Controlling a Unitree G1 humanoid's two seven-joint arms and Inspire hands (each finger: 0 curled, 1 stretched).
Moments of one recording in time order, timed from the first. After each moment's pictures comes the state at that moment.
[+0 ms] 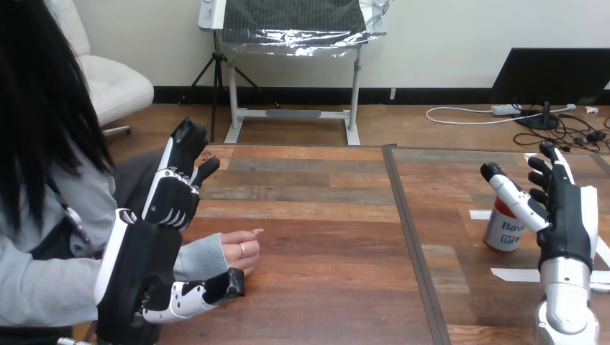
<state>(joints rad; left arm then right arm) 0.04 0.18 0.00 0.50 -0.35 -1.18 -0.48 -0.52 -0.33 -0.17 1.27 -0.12 -0.65 -0.27</state>
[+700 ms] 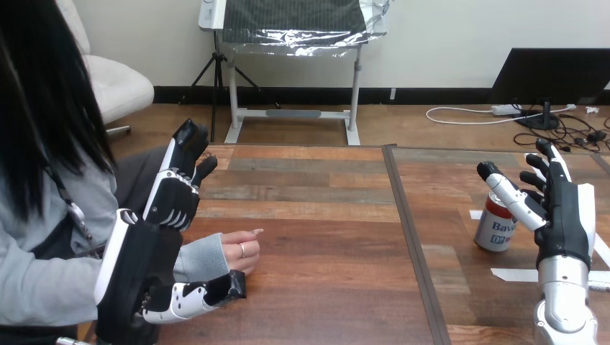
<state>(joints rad) 0.04 0.18 0.01 0.50 -0.35 -1.18 -0.49 -0.52 -0.33 -0.17 1.27 -0.12 -0.65 -0.27</state>
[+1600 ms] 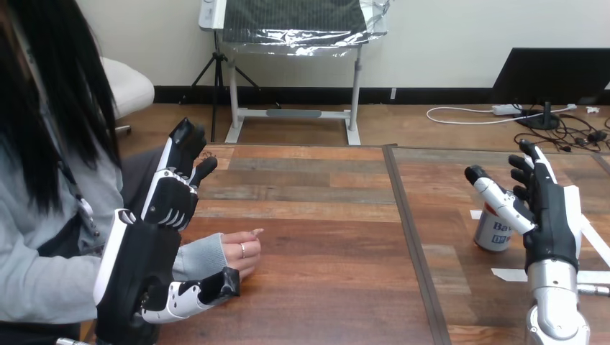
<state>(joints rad) 0.04 0.17 0.02 0.50 -0.33 -1.18 -0.48 -0.50 -0.30 -0.18 1.27 -0.07 -0.71 -0.21</state>
